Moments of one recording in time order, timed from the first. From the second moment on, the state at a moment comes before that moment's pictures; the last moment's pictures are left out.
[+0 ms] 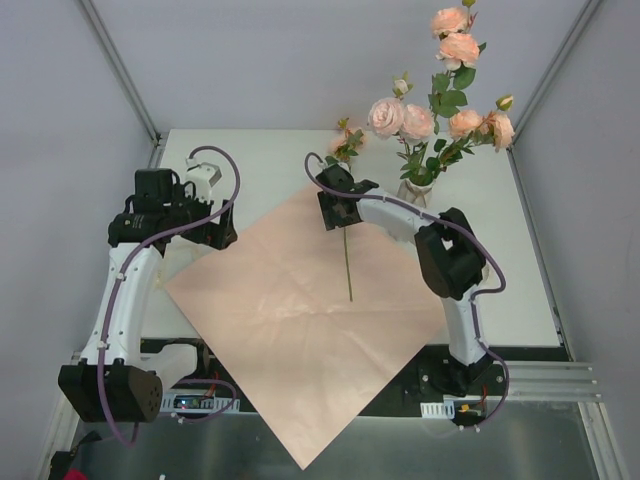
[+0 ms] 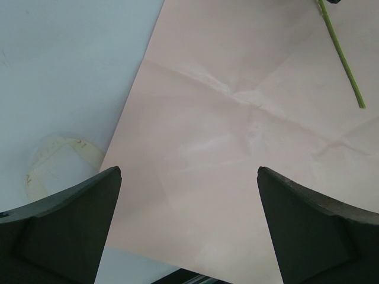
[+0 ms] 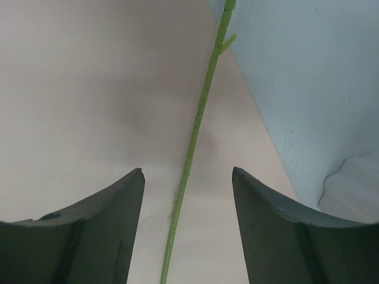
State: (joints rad) left arm 0.02 1.08 1.13 -0.88 0.44 0.22; right arm 0.71 2.08 1.62 -0.58 0.33 0.30
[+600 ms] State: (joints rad) left arm 0.02 1.11 1.12 -0.86 0.44 0.23; right arm 0.66 2.23 1.75 -0.63 0.27 0.32
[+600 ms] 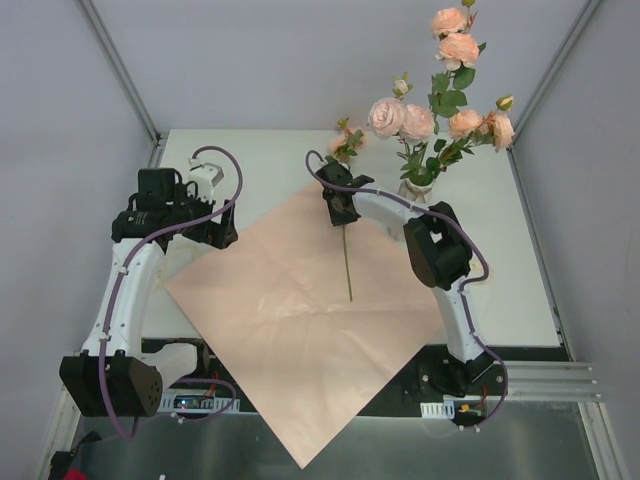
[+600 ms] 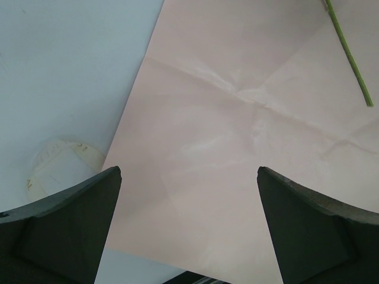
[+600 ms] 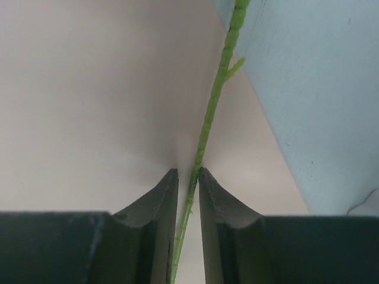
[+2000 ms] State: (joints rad) left arm 0.02 1.08 1.10 -0.86 0.41 0.23; right arm 0.86 1.53 1.52 -0.18 0.34 0.07
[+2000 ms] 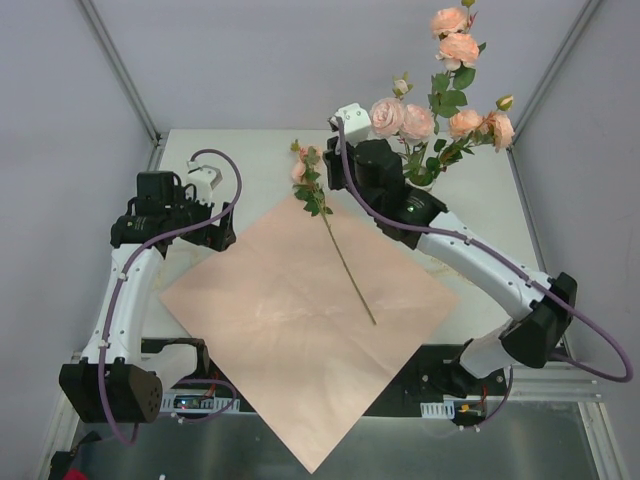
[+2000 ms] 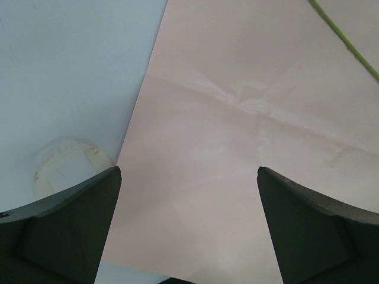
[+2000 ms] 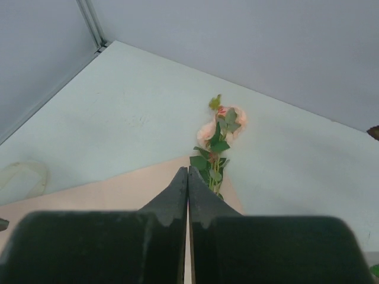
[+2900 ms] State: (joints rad) left arm 0.02 1.05 1.10 -0.86 0.41 0.23; right arm 0.74 2.19 1.78 -0.66 0.21 0.18
